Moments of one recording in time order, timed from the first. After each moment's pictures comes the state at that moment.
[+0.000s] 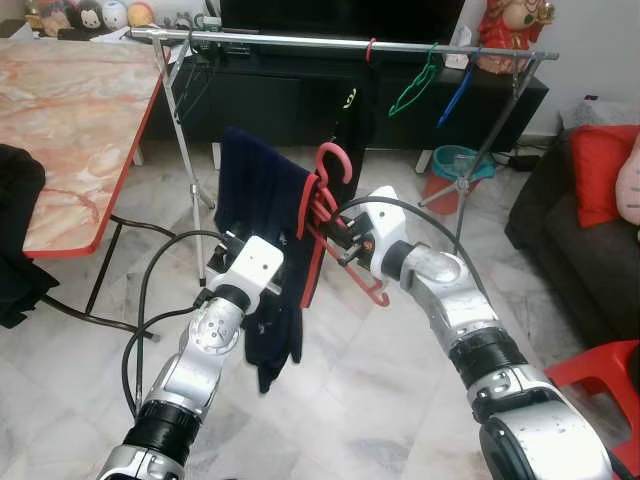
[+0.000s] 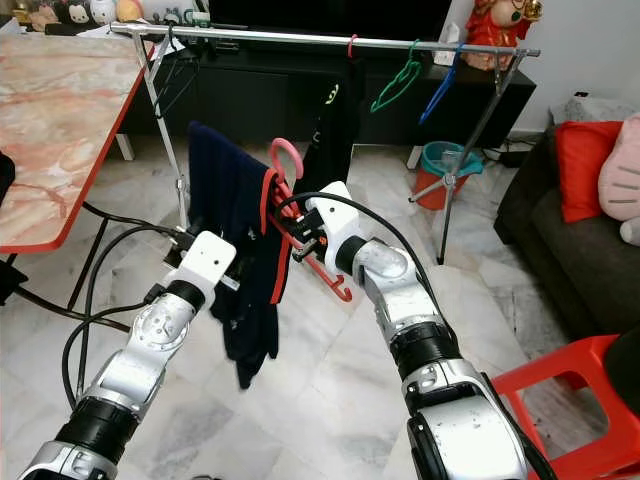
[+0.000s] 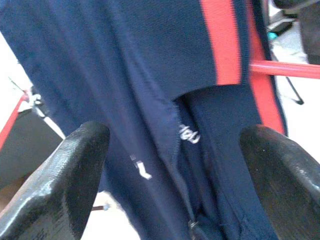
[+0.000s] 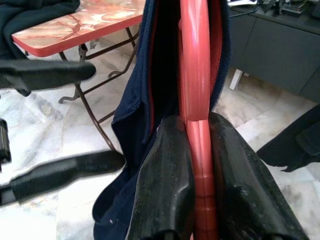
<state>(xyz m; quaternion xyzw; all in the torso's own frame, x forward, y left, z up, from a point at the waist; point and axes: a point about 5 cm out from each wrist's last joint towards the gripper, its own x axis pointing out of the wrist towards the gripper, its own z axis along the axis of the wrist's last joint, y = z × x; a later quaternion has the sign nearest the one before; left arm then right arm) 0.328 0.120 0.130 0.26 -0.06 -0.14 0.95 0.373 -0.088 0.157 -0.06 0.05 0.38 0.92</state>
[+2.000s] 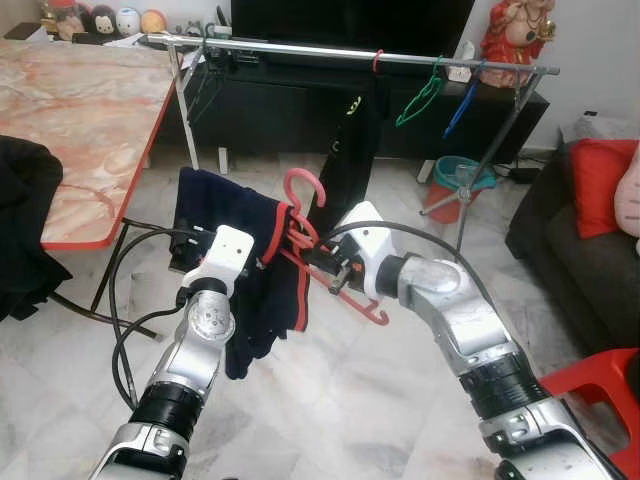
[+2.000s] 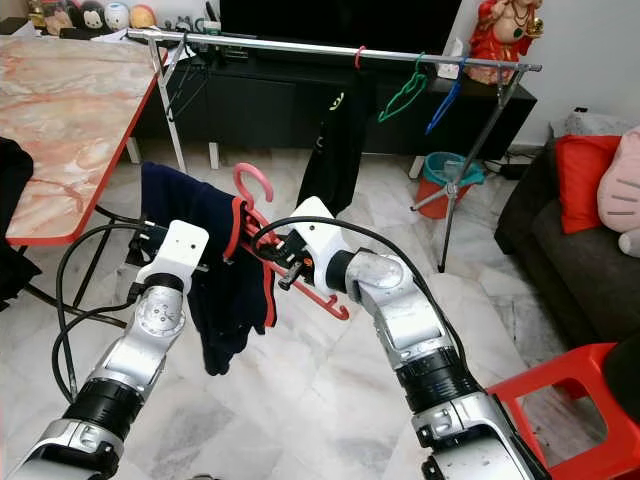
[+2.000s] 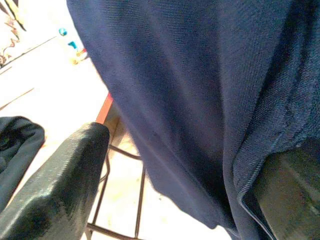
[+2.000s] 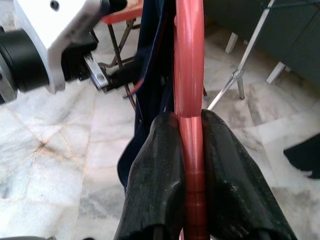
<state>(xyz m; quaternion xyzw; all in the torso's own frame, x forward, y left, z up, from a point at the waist) 0.348 0.159 0.128 0.28 -0.02 0.09 0.96 0.338 -0.078 0.160 -0.10 0.09 0.45 0.88</state>
